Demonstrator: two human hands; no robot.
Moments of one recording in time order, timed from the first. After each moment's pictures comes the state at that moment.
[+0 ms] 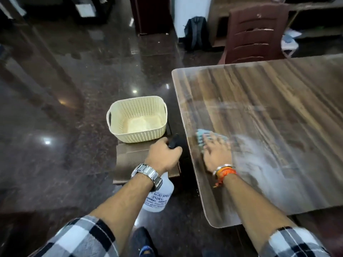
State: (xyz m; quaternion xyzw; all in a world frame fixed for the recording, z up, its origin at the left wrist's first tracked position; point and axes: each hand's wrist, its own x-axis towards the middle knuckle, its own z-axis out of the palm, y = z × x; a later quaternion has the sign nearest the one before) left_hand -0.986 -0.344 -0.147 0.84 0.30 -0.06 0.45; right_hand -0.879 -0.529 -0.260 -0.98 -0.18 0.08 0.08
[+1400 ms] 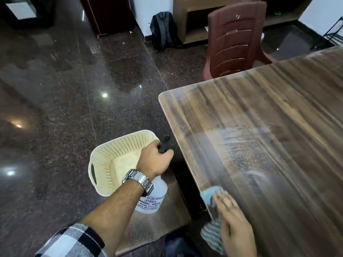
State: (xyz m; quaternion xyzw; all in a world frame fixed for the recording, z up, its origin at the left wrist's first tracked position) left_hand -0.804 -0.222 -0.159 0.85 0.23 -0.10 0.47; right_hand -0.931 -0.469 -0.211 -0.94 -0.14 -0.07 0.31
